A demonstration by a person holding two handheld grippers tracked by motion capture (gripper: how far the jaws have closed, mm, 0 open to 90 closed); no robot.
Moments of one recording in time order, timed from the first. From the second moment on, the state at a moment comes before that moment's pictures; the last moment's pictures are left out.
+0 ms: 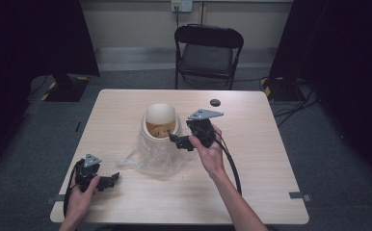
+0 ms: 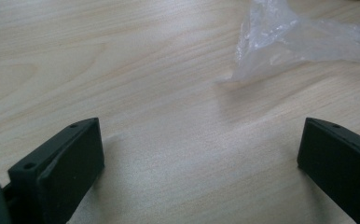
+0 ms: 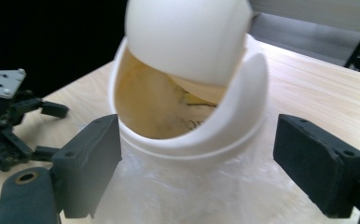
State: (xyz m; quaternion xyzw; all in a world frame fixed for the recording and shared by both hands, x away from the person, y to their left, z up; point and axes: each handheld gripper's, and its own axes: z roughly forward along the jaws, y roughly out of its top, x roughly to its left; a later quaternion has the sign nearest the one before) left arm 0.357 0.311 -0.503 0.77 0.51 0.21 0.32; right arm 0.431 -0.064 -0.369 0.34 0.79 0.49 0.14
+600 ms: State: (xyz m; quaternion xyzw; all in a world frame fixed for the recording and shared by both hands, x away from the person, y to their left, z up) left arm 0.357 0.311 -0.503 0.77 0.51 0.21 0.32; right arm 0.422 -0.123 -0.378 0.38 0.77 0.48 0.15
